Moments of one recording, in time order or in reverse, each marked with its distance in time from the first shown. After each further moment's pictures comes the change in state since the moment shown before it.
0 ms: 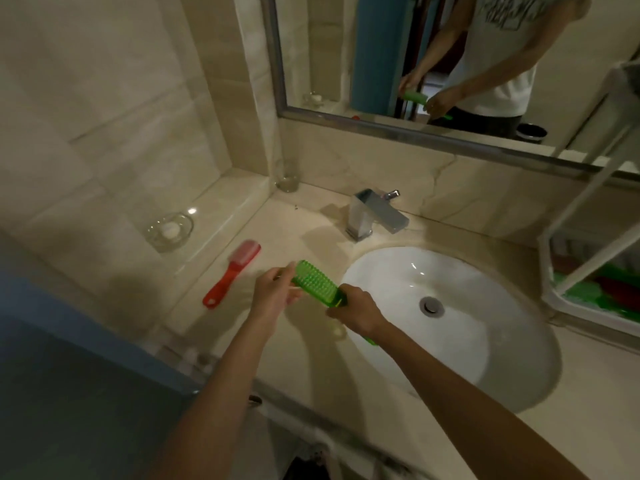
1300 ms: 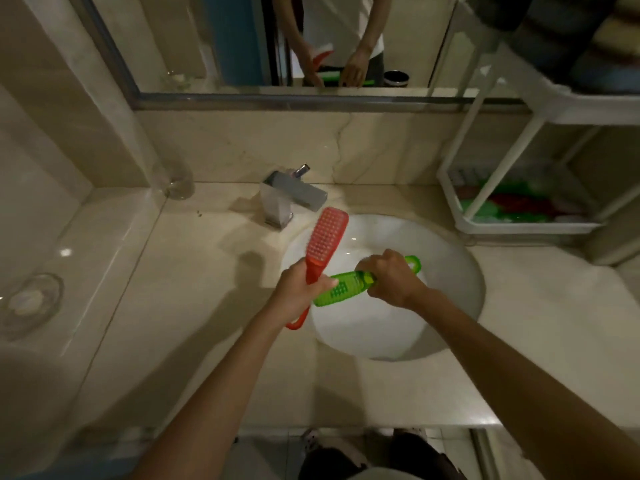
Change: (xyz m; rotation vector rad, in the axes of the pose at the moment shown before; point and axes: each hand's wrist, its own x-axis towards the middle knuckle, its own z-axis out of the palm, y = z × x) left_hand 0.002 0.002 0.100 0.551 -0.739 0.361; right_hand -0.018 0.108 -0.070 -0.582 0.289 0.005
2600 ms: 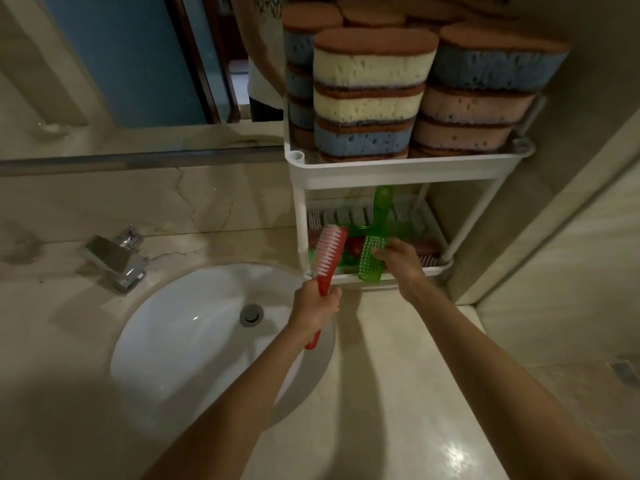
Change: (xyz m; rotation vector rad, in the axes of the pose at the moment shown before) left_hand 0.113 0.182 0.281 -0.073 0.043 -0.184; right_hand -0.049 0.310 -0.088 1.402 0.385 0.739
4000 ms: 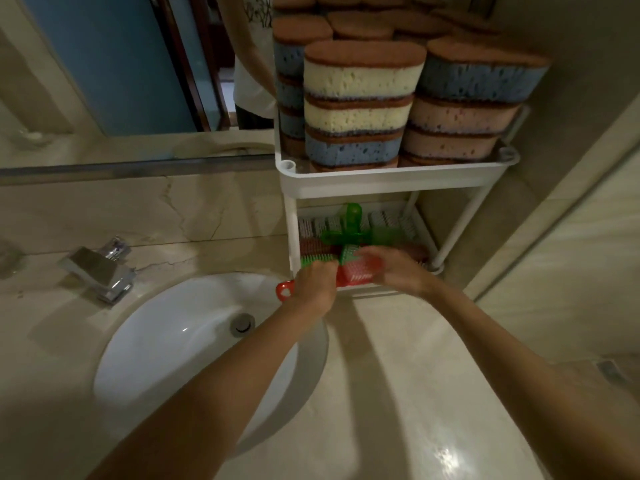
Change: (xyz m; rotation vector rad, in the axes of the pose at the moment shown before) left_hand 0.020 0.045 0.003 0.907 -0.017 0.371; right_hand -0.012 -0.021 -0.028 -0.887 -0.402 -0.356
